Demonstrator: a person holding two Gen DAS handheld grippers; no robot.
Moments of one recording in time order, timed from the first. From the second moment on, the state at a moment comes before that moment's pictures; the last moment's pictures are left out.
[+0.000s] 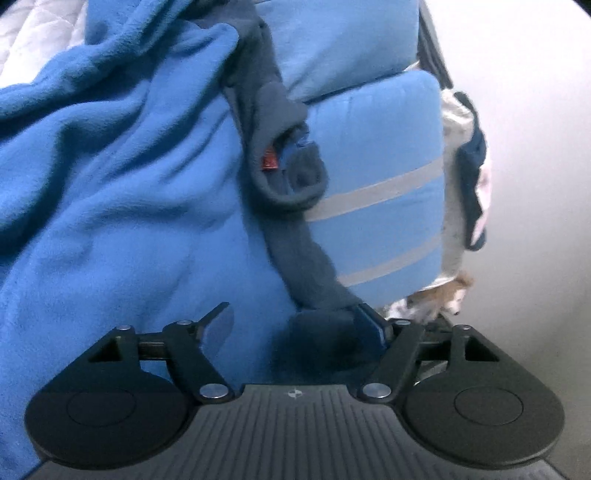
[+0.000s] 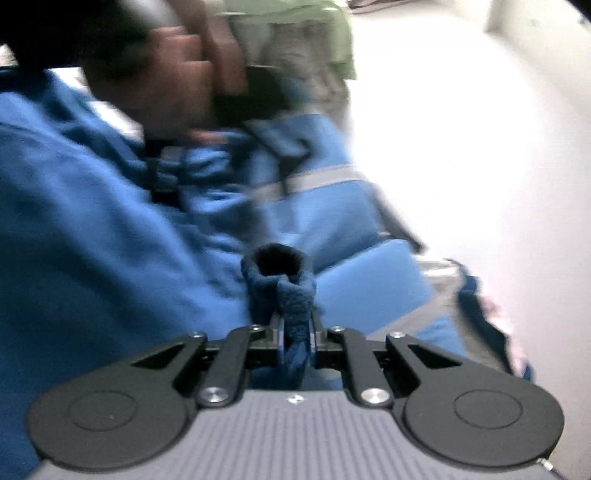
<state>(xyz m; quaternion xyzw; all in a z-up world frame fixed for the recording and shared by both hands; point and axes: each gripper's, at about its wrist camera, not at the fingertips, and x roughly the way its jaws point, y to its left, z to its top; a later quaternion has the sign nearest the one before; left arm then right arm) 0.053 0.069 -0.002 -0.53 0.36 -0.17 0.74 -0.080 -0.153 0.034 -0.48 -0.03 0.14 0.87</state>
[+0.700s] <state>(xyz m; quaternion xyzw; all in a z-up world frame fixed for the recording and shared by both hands) 0.051 0.033 -0.001 -0.44 0.41 -0.20 0.77 -0.021 -0.667 0.099 0.11 0.23 -0.32 0.91</state>
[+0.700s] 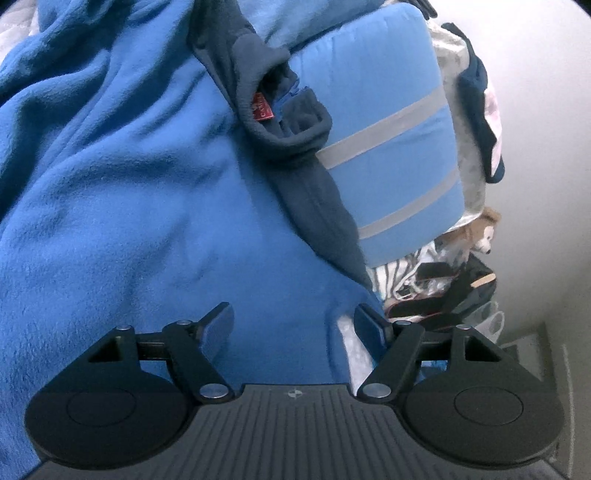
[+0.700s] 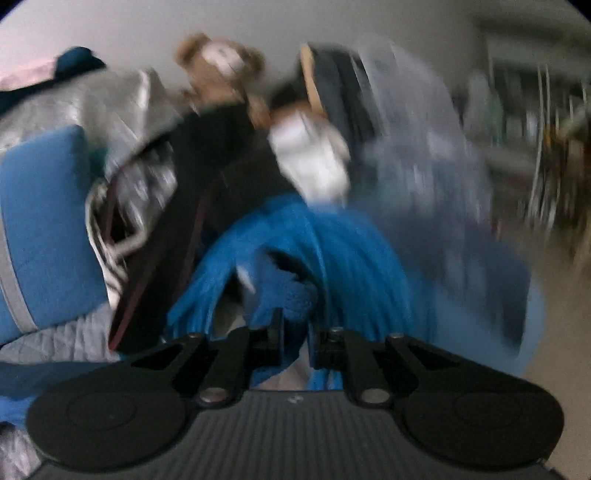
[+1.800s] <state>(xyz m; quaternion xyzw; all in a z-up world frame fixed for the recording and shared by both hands) 0.015 0.003 0.061 -0.31 0.37 -0.21 0.85 -0.086 -0.518 0.218 0.15 0.27 -0.10 0.95</state>
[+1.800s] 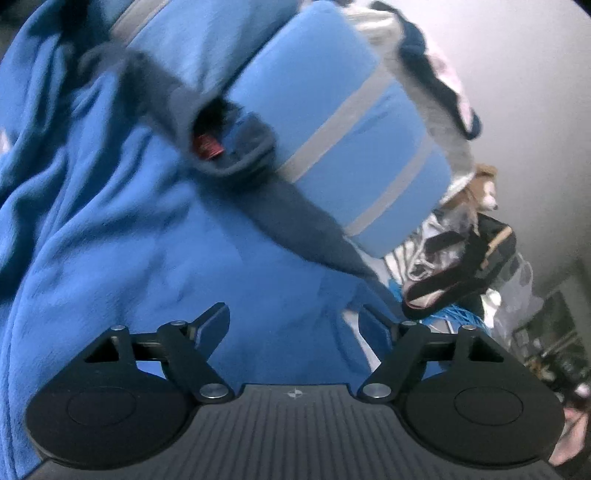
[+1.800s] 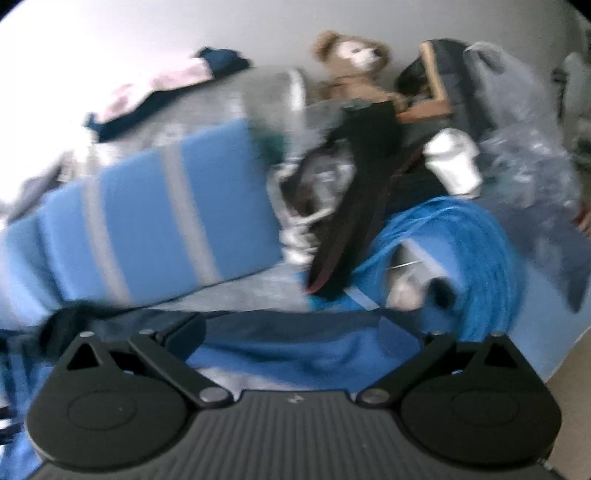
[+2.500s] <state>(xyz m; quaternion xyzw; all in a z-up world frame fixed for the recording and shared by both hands) -0.025 0.040 0.121 -0.16 0.23 -0.16 0.95 0.018 -0.318 0.155 0.14 0.25 0.08 0.96</state>
